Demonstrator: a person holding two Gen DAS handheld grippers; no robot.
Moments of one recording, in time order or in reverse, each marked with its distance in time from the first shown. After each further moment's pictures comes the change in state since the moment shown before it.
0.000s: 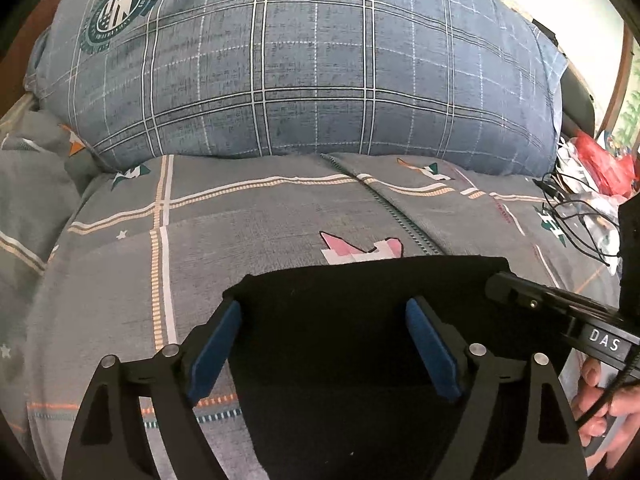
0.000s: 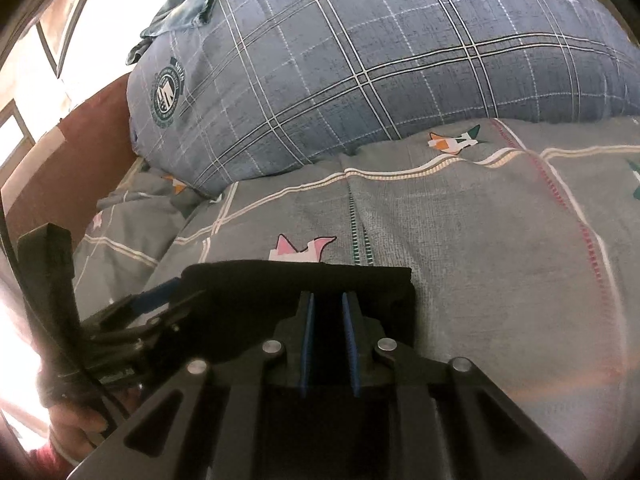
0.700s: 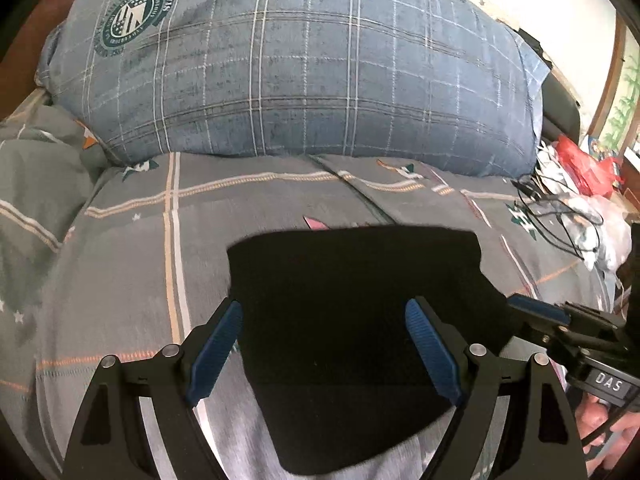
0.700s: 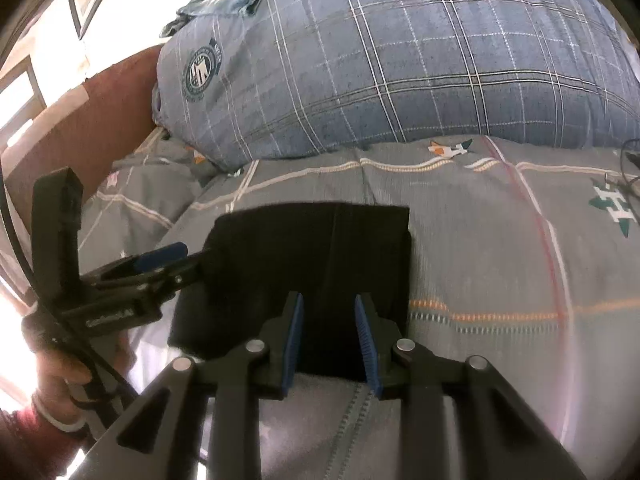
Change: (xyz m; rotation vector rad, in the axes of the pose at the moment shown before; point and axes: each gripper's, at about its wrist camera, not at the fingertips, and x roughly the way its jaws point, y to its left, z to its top) left arm -0.054 -0.004 -0.027 -0.004 -0.014 -0.042; right arm -0.062 0.033 -0.040 -0.123 0.010 -0.057
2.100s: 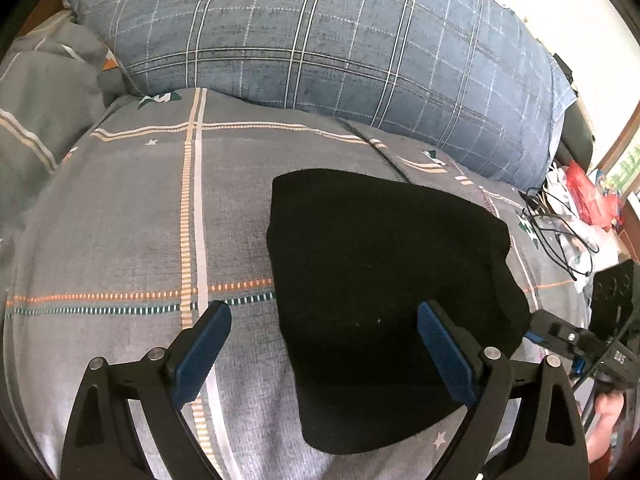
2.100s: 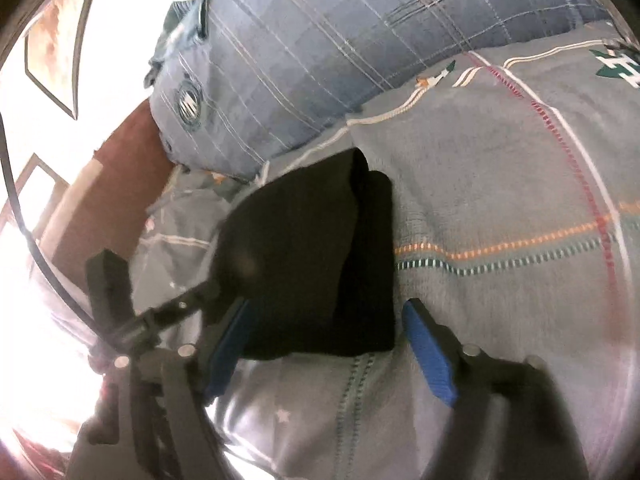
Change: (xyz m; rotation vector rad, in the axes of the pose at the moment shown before) left arm 0.020 0.045 -0.008 -0.177 0.093 -0.055; right arm 0.019 -0.067 -0.019 0.286 0.067 0.269
